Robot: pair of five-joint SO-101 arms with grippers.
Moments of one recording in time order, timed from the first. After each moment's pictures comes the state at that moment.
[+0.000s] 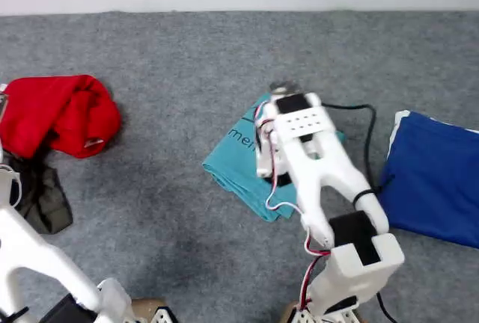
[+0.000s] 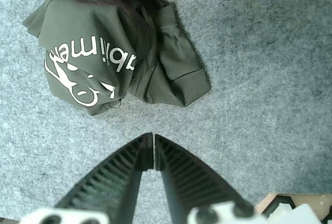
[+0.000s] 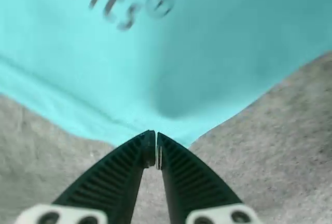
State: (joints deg) left arm -49.9 -22.6 11.2 98.3 -36.5; right arm -17.9 9.2 6.8 85.5 -16.3
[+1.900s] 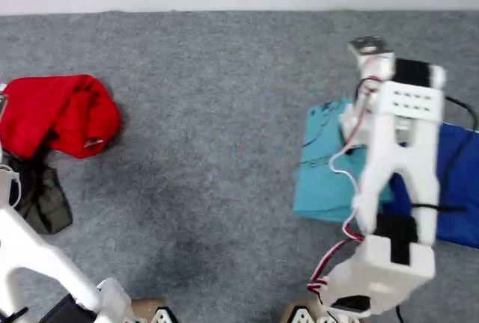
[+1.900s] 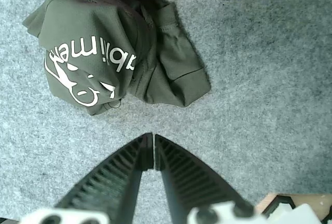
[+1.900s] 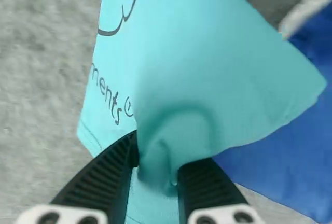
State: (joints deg) left arm -49.9 -22.6 11.2 98.3 -36.5; right arm 10.5 6.9 -15.4 100.2 20.9
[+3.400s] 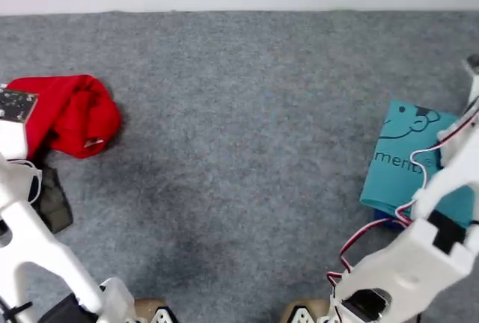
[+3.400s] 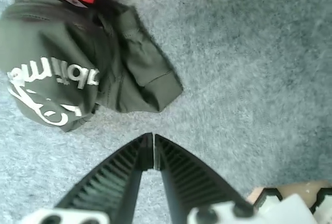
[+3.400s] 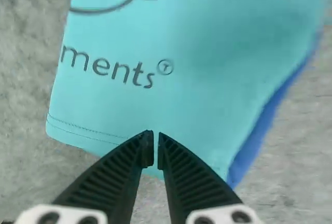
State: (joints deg) left arm -43.7 -22.7 13.8 98.9 -36.5; right arm 35.3 20.8 -28.7 100.2 36.0
